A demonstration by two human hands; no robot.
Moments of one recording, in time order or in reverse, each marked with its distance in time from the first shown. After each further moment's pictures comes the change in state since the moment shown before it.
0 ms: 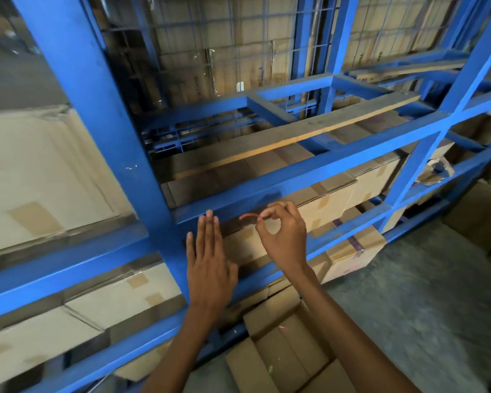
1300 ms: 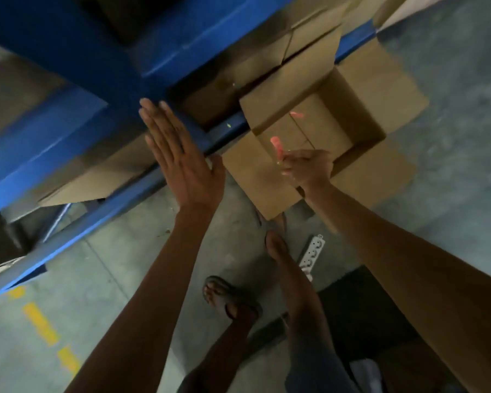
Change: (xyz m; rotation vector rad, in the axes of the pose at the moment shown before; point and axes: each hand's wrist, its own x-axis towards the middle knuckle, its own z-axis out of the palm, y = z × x) left_hand -0.199 -0.105 0.374 -0.116 -0.209 -0.307; right_hand -0.365 0.356 0.194 0.147 -0.396 1.356
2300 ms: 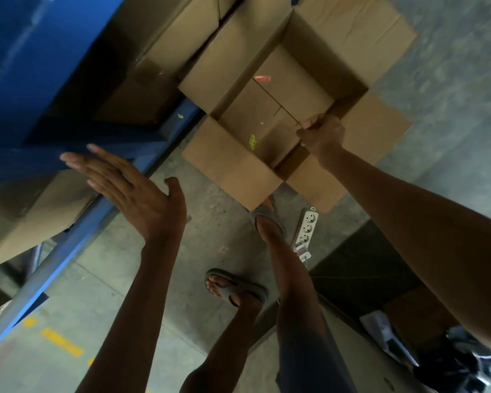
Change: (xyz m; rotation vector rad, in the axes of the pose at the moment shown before) left_hand -0.017 -0.018 0.106 0.043 -0.200 -0.111; right_hand 0.138 0.079 -0.075 -0.232 0.258 0.152
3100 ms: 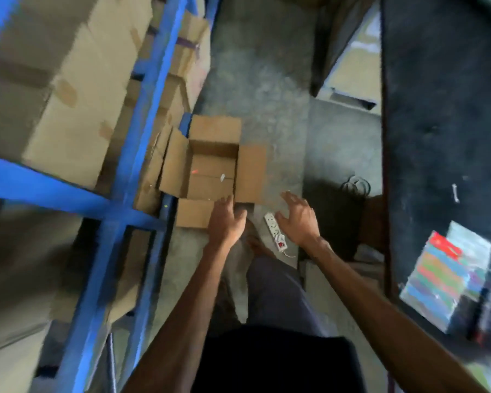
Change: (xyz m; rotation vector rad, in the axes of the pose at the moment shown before) left_hand -0.155 0.083 -0.287 -0.082 -0.854 0.653; right_hand -0.502 0.031 -0.158 -0.204 0.229 -0.163
